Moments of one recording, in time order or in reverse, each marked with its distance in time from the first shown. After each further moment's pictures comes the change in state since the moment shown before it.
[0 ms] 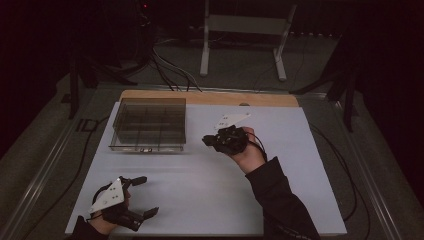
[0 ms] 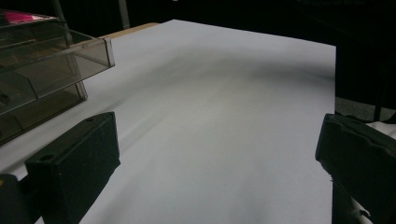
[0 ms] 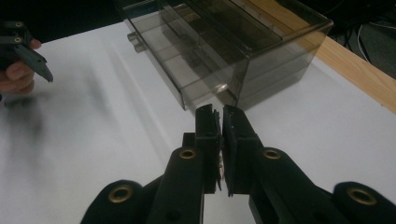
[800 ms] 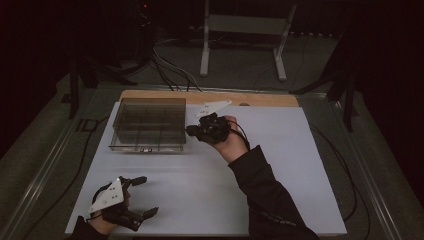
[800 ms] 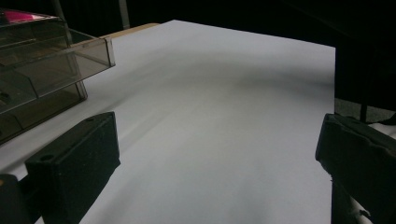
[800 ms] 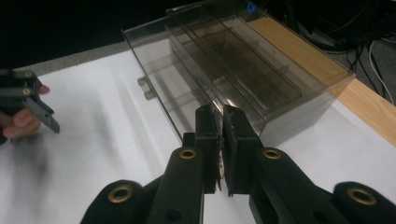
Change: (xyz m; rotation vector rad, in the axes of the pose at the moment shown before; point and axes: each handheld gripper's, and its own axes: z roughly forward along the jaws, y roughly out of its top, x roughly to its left) left arm 0.000 -0.001 0.000 -0.002 -0.001 -0.006; right arm 0.005 0.045 0.027 -0.023 0.033 -0.024
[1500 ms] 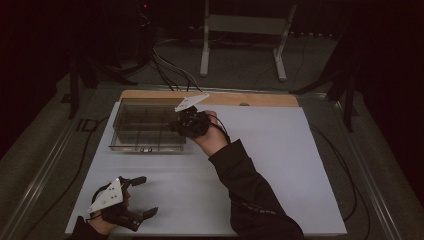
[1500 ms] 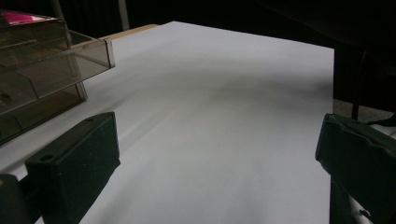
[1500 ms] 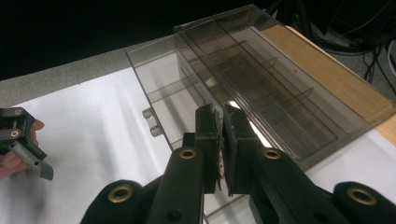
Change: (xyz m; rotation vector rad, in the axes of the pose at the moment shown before) left arm 0.000 0.000 -0.002 -0.007 -0.001 -0.001; right arm 0.006 0.030 0.045 0.010 0.035 0.009
